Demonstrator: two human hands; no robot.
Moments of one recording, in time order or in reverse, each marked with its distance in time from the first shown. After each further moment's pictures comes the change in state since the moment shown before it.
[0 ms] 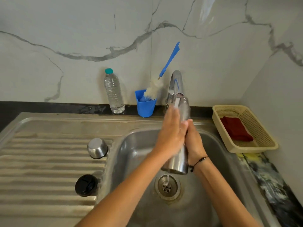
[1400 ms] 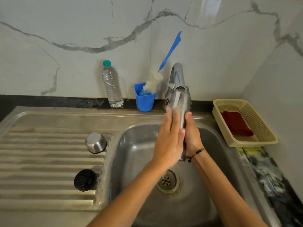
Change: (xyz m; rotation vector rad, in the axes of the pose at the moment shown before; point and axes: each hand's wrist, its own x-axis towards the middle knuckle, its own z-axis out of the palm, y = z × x) left_hand -0.033 -0.021 0.018 0.189 0.076 0.078; right_hand 0.020 0.014 0.001 0.045 -0.002 -0.009
